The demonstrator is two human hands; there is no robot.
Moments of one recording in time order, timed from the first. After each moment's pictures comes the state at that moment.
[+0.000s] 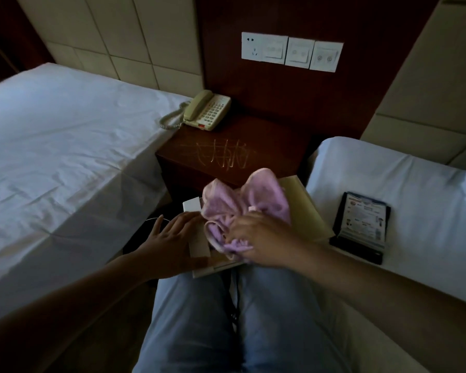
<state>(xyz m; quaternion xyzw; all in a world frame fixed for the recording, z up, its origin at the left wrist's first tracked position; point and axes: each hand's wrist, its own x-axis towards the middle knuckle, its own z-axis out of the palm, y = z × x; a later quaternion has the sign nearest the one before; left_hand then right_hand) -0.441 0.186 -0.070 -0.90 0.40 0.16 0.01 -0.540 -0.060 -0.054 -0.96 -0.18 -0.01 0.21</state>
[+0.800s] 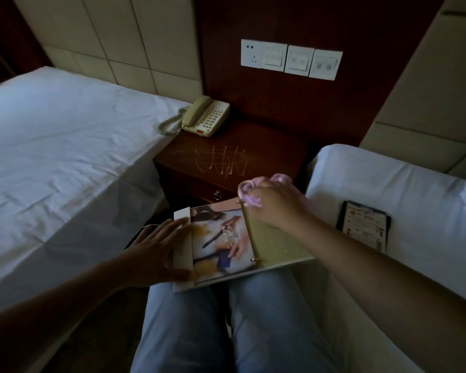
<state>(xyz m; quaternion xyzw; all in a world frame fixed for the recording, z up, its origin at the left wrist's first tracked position) -0.414 0.214 -0.063 -0.89 0.41 0.21 0.00 -0.483 -0.104 -0.032 -0.99 0.05 -0.05 0.07</state>
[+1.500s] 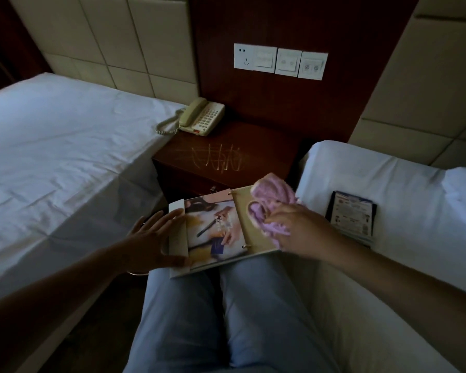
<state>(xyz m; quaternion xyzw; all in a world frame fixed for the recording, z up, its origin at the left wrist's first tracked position) -0.421 0.223 -0.067 -0.90 0.39 0.20 0.00 -0.600 -0.117 -0.029 -0.99 0.00 0.00 0.17</state>
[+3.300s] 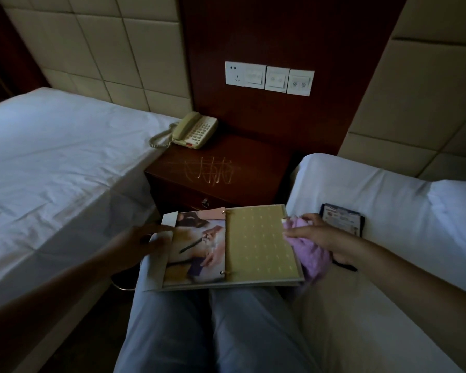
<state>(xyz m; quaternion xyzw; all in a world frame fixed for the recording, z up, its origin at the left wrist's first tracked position) -0.416 0.217 -0.046 -0.90 0.26 0.22 -0.27 -0.607 -0.189 -0.044 -0.75 0.34 0.13 0.55</state>
